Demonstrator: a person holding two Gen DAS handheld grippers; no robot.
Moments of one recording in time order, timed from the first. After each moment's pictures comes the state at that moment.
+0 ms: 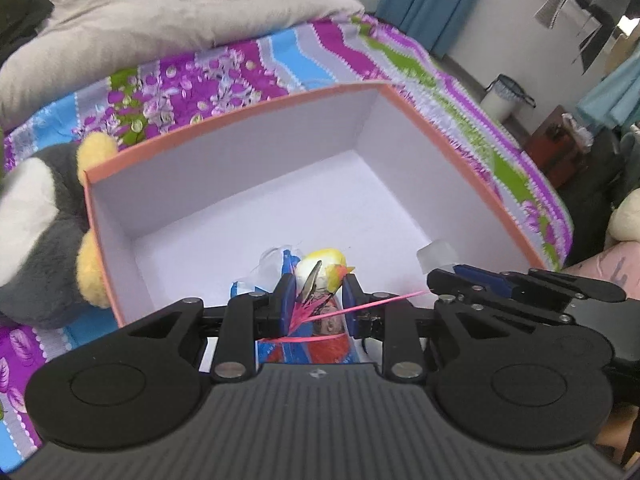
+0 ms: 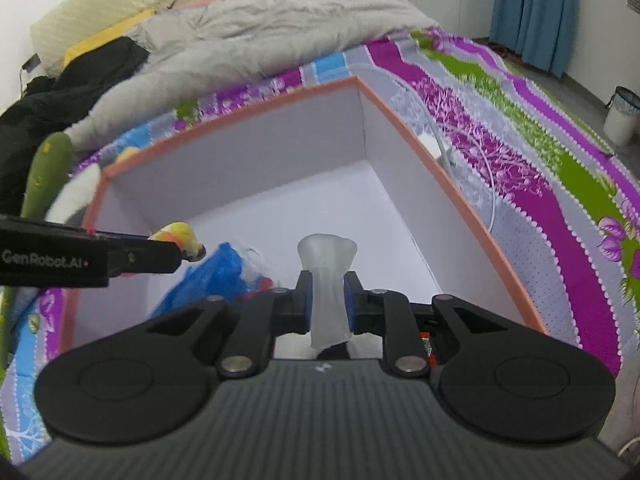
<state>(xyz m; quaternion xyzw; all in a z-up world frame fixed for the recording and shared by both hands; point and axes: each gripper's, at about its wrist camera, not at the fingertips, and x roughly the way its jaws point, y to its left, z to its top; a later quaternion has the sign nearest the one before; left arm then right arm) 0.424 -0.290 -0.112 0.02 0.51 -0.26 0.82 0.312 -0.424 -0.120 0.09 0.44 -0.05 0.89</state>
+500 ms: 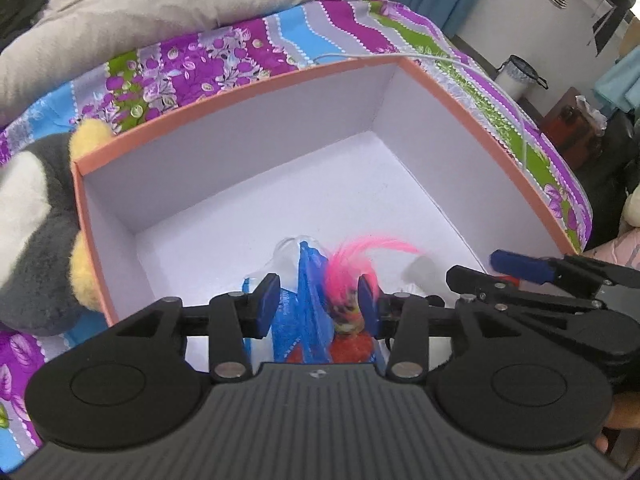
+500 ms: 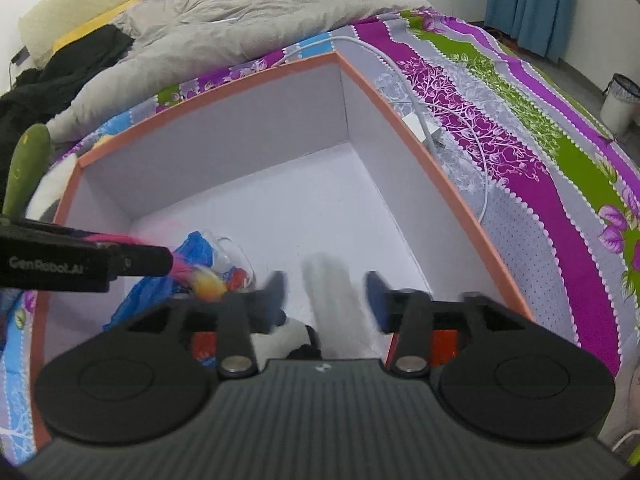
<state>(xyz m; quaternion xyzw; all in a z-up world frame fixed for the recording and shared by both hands) 0.435 -0.293 -0.130 0.04 0.53 -0.25 0.81 0.315 -0.437 -0.126 0.10 0.45 -0.06 0.88</state>
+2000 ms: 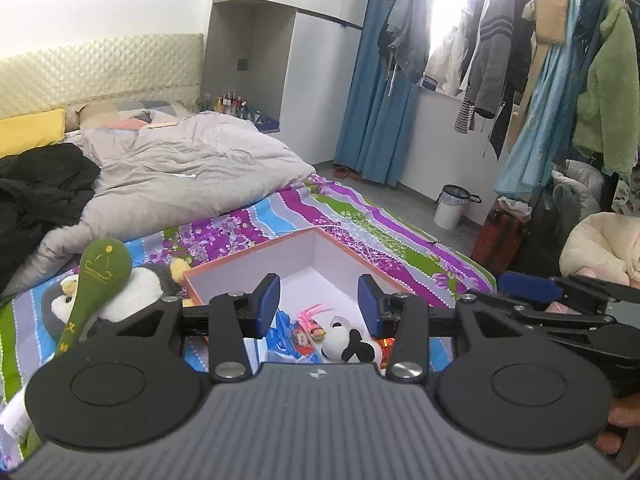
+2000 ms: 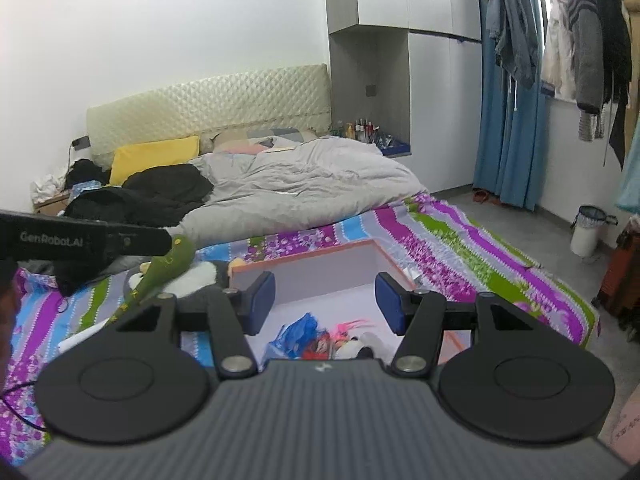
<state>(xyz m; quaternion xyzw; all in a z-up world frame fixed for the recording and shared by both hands) 0.151 -0.135 0.097 0.01 0.27 -0.31 0.91 0.080 -0.331 0.056 0.04 0.22 -0.06 0.97</state>
